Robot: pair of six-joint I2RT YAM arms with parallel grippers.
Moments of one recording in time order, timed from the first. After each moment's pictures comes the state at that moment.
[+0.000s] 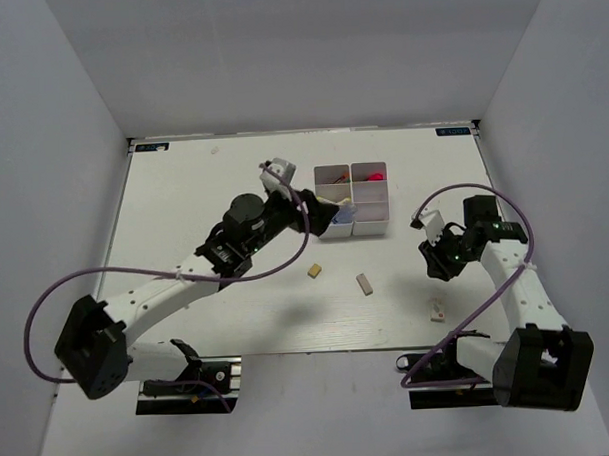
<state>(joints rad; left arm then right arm) -0.78 1.32 0.91 0.41 0.03 -0.33 -0.06 1.08 0.80 -0.92 -0.46 -0.83</state>
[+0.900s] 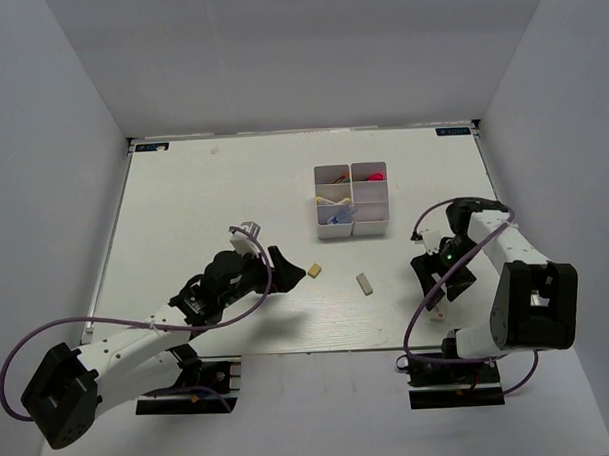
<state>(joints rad) -0.78 0.92 0.37 0.18 0.02 -0.73 -0.03 1.40 0.90 -1.27 -0.28 -0.57</state>
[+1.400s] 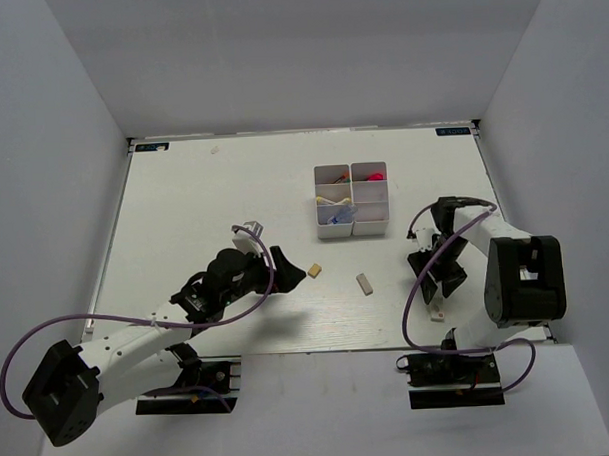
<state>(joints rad) -0.78 0.94 0.40 0.14 0.03 -0.72 0.04 1.56 0.90 -1.10 -0.16 -0.39</state>
